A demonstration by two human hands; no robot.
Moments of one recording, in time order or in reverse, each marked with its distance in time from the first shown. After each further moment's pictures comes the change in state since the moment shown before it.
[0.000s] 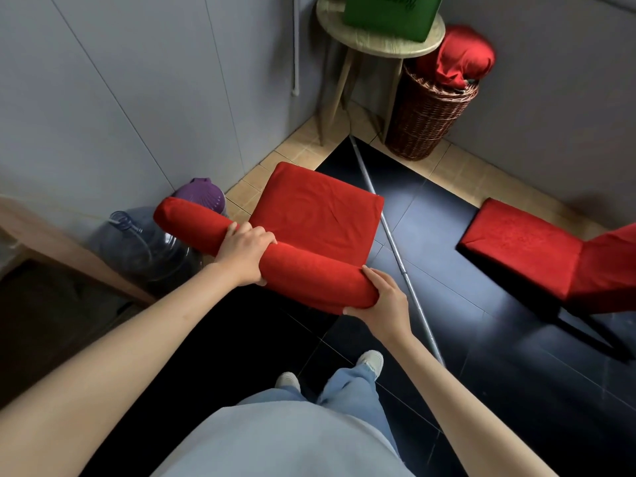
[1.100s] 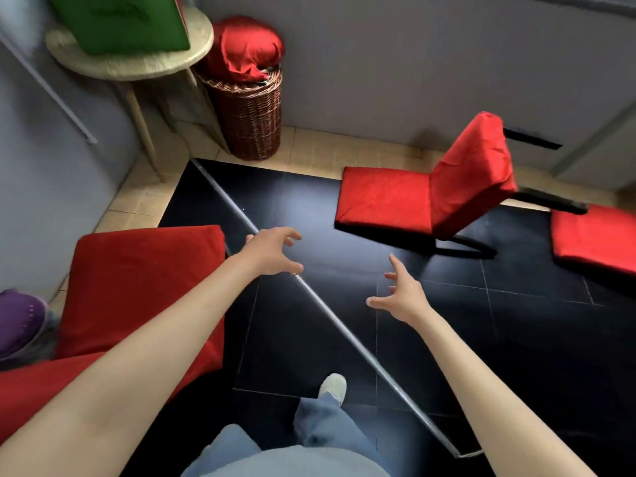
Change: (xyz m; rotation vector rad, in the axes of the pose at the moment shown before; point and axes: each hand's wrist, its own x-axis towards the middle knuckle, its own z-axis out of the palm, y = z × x) left_hand 0.223 0.411 -0.075 -0.470 -0.199 0.336; right_hand 0.007 0.266 -0.305 0.190 0.142 0.618
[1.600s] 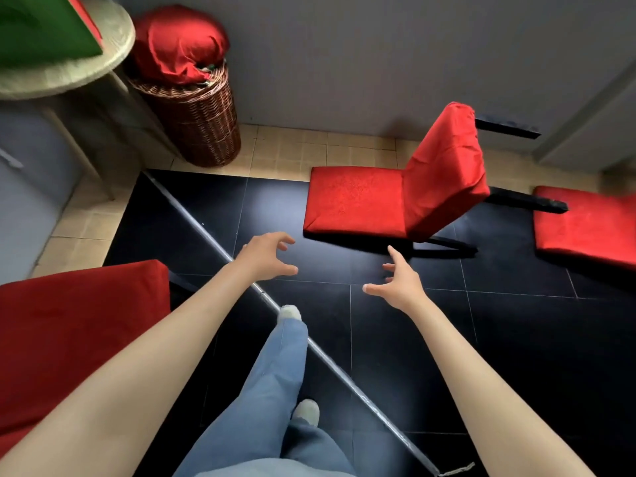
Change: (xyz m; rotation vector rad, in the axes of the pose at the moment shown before) left_hand 0.172 0.109 0.037 -0.081 -0.074 -0.047; right_hand 0.150 0.036 -0.131 0.094 0.034 0.090
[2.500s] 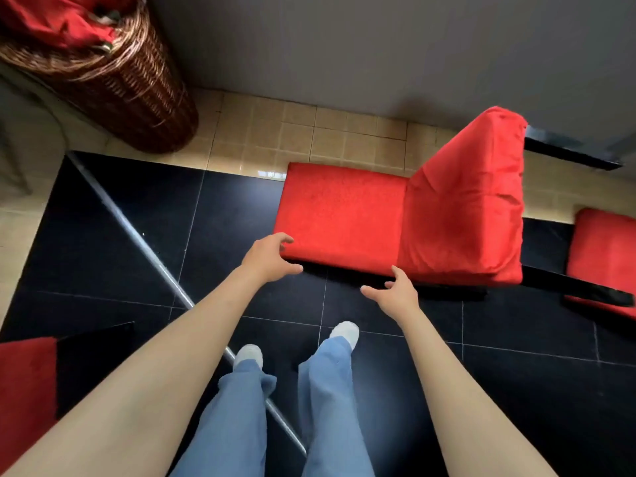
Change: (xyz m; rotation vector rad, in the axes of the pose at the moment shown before) left_hand 0.420 0.082 0.049 -0.132 -0.079 -0.257; right_hand 0.406 0.012 -0.099 0.058 -0.094 0.363
